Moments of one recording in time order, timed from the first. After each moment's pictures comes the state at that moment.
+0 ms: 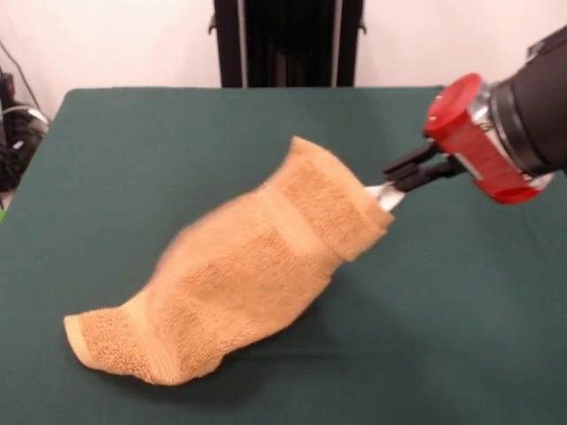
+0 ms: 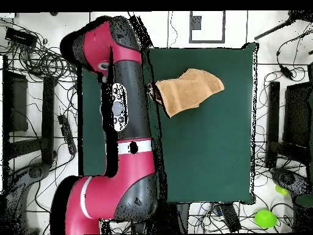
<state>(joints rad) 0.15 0.16 -0.38 -0.02 -0.25 1.91 2.10</state>
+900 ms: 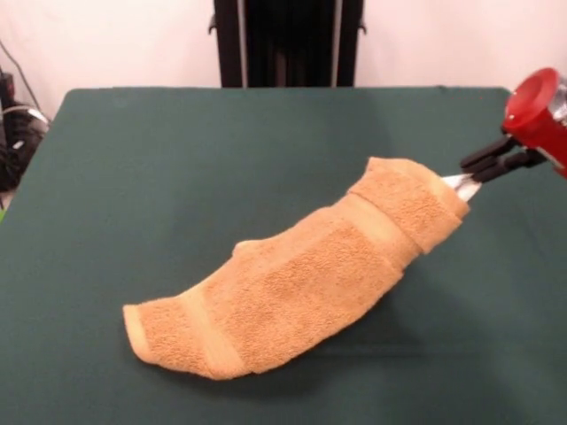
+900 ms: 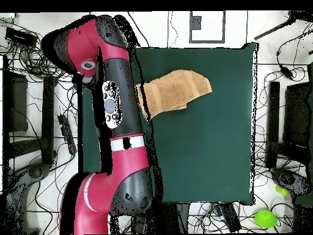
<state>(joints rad) 0.10 0.28 -0.73 -0.15 0.25 1.96 2.10</state>
